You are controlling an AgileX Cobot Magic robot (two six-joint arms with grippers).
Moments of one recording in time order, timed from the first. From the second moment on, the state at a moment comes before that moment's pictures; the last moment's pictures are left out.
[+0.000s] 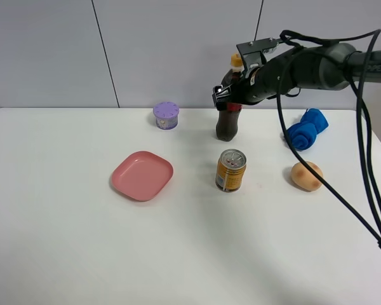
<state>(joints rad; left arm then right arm) 0.07 -0.01 -0.51 -0.04 1.05 0.04 0.36 1.99 -1.43 -0.24 0.27 0.20</state>
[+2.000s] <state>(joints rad) 0.07 -0.01 -0.51 -0.04 1.05 0.04 0.00 1.20 -1.43 -0.08 1.22 -0.16</state>
